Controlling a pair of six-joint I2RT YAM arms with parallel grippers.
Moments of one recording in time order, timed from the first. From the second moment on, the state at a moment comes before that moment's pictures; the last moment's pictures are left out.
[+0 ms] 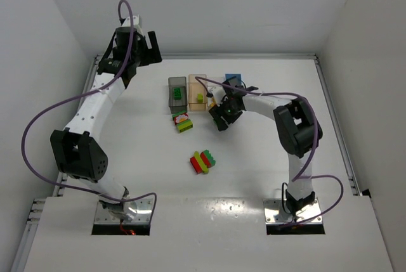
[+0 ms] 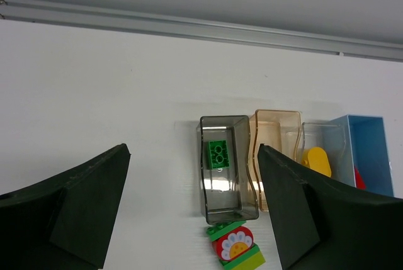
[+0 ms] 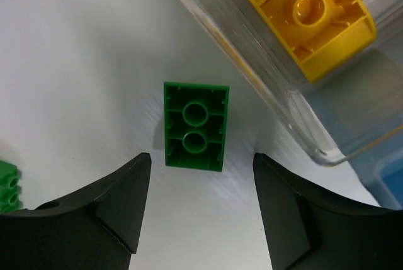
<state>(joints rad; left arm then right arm) -0.18 1.61 1.60 -0.39 -0.13 -0.27 0.47 2.02 1.32 -0.45 -0.25 -0.29</state>
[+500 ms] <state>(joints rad) -0.17 1.62 1.59 -0.39 -0.13 -0.28 0.50 2.05 1.37 -0.45 -0.28 -0.32</state>
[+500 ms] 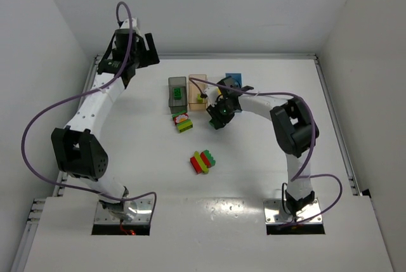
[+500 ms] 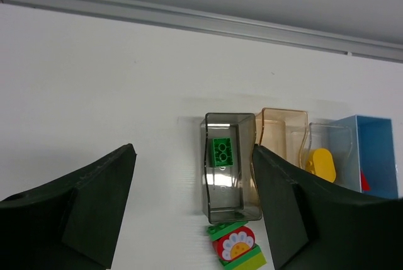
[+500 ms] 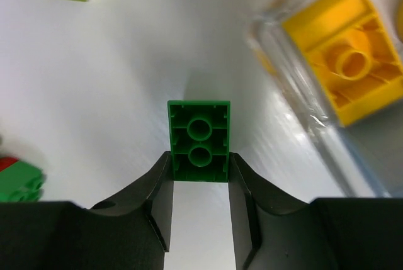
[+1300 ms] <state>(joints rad) 0.13 1.62 1.35 -0.33 0.33 -0.38 0.53 2.38 2.15 -0.41 -0.54 -0.16</state>
